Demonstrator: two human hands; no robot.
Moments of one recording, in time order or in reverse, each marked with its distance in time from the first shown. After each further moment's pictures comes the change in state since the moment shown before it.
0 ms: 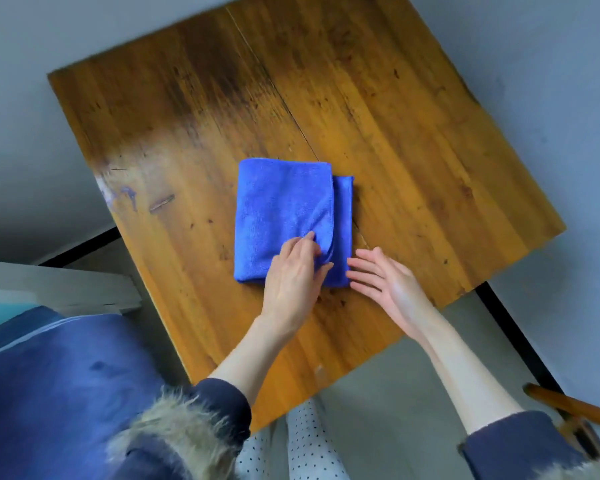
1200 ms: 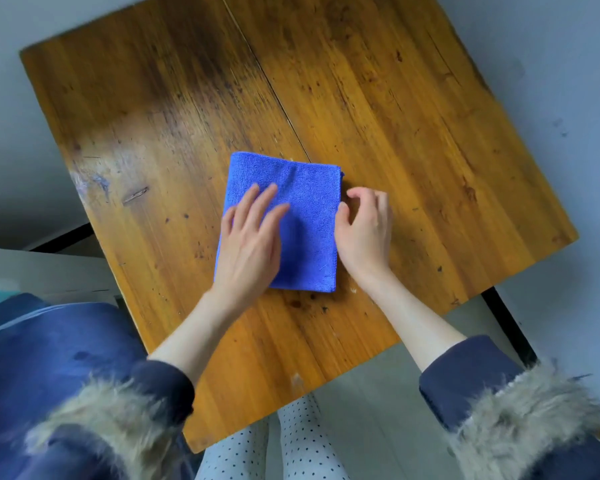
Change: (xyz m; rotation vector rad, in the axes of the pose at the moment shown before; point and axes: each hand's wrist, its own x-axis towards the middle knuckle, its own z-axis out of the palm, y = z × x) left_hand 0.036 -0.022 -0.009 0.314 0.132 0.146; right_hand 0.065 -0.035 0.025 -0.821 0.418 -0.546
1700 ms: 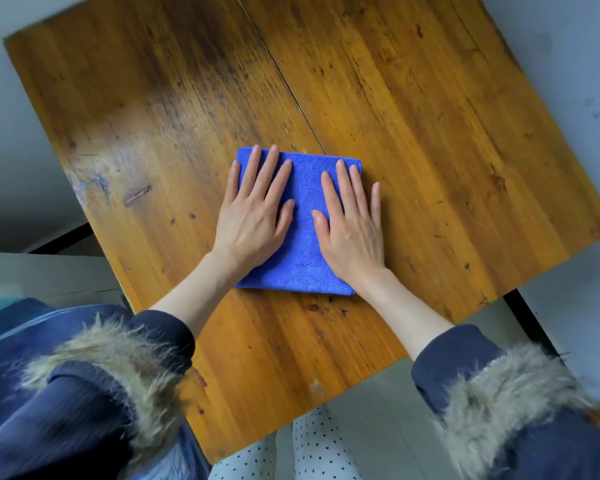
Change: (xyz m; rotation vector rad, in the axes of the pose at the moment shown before) left_hand 0.040 -0.043 0.019 0.147 -0.162 0.086; right_hand -0.002 0.013 0.042 -0.491 -0.147 -0.434
